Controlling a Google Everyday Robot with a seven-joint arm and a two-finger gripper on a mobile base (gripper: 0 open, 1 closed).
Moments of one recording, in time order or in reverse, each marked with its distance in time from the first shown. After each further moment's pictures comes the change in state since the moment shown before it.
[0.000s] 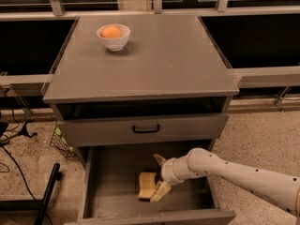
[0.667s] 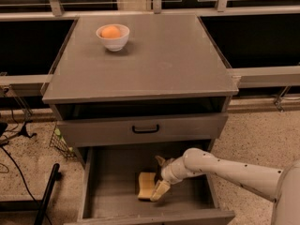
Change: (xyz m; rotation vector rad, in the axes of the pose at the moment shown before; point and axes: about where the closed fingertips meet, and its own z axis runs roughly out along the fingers) arm 0.034 -0.012 0.031 -0.013 0.054 0.084
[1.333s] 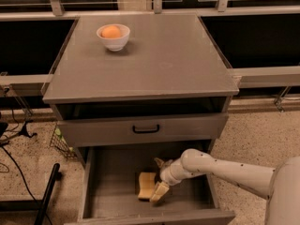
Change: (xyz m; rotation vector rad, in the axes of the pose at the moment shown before) arm 0.007 0.004 0.014 -0.027 0.010 0.010
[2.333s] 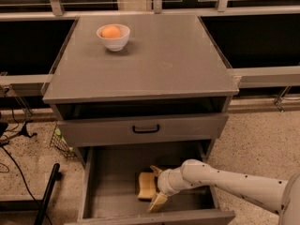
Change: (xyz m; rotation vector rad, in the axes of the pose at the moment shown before) arm -0.011 0.041 0.005 -0.013 -0.057 -0.065
